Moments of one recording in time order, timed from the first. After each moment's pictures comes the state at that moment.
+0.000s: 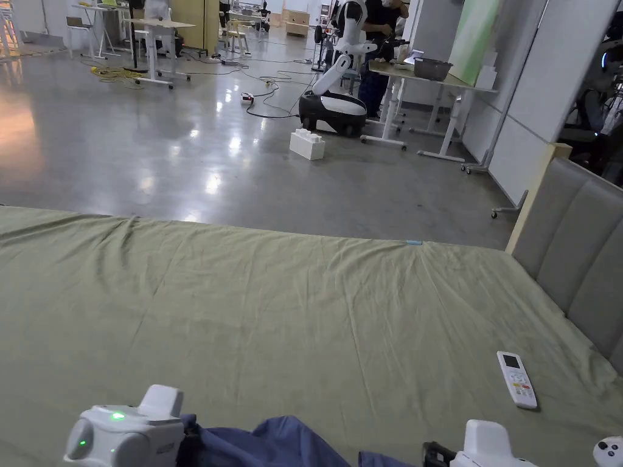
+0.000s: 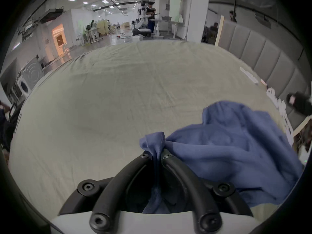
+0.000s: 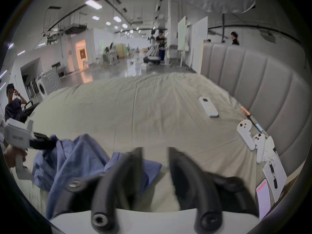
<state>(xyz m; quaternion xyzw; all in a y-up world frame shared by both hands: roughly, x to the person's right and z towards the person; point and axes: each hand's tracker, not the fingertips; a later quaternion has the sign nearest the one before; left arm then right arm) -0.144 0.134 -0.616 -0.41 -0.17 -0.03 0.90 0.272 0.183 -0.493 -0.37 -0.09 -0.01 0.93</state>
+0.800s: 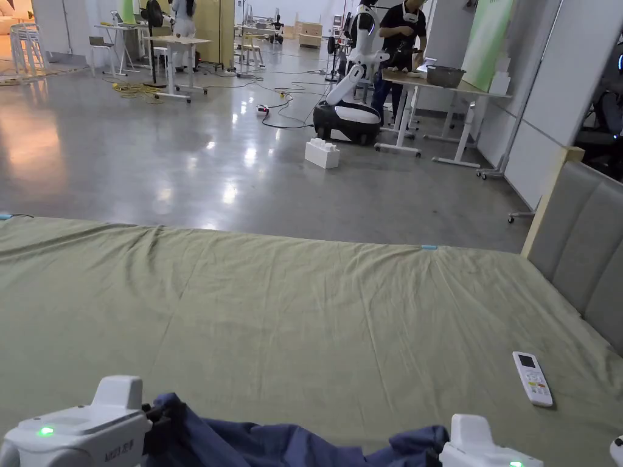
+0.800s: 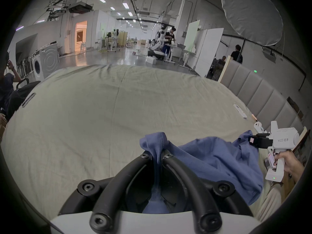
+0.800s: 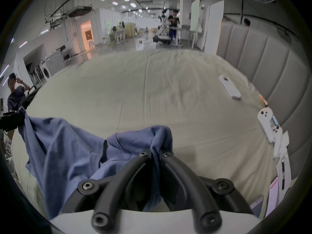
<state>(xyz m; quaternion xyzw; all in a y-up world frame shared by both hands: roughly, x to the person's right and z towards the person) -0.209 0.207 -0.551 -0.33 -0.15 0.04 0.93 0.252 0.179 -0.495 -0.35 -0.07 0.00 0.93</state>
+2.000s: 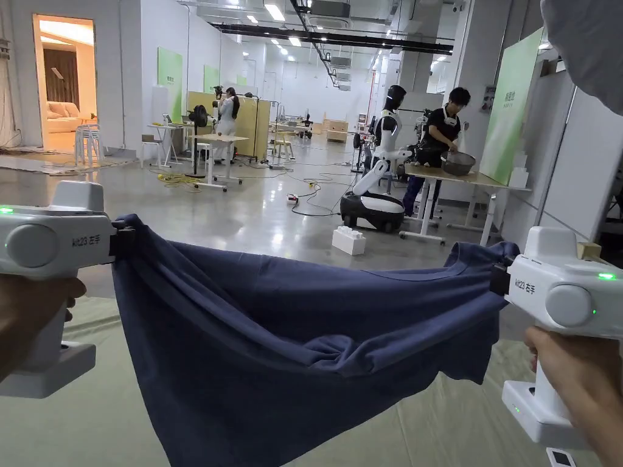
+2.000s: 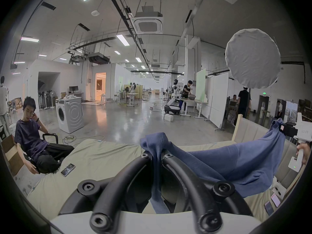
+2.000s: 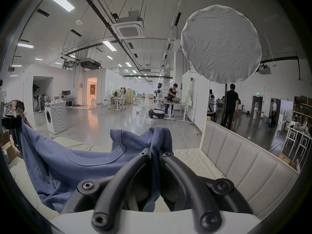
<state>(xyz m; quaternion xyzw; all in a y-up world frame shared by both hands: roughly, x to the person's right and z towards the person) -0.312 0.511 -0.586 -0.11 -0.05 0.01 0.99 0.224 0.516 -0.535 -0.06 -0.09 0.05 0.99</state>
